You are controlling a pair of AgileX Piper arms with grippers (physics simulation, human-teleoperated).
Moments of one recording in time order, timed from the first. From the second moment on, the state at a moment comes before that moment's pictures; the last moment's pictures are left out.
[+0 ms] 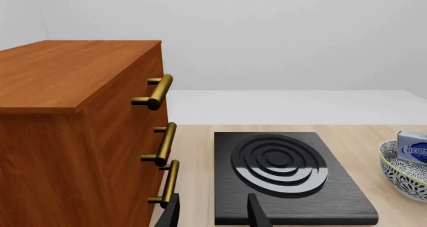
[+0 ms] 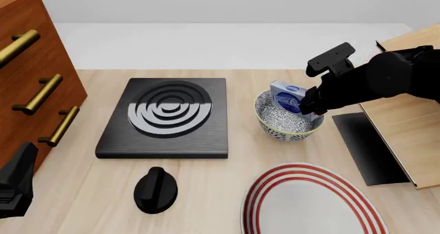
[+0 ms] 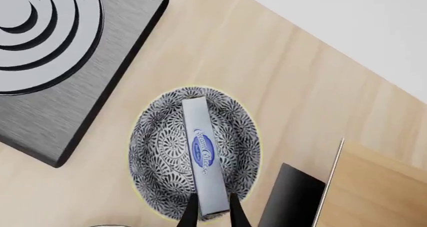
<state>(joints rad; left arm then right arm) 0.00 0.00 0.00 0.00 0.00 0.24 1.51 -0.94 0.37 -0.30</state>
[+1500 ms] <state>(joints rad) 0.00 0.00 0.00 0.00 0.00 0.25 1.57 -0.92 0.30 -0.27</state>
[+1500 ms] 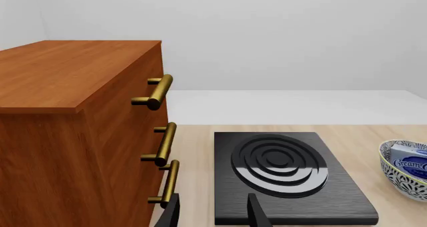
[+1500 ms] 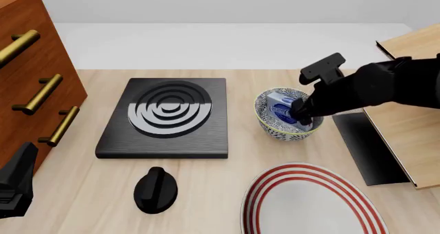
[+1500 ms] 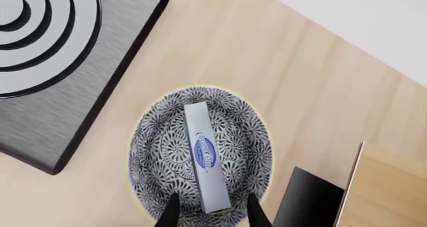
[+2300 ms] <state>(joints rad) 0.00 0.00 0.00 0.00 0.00 0.36 1.23 -0.93 0.39 -0.16</state>
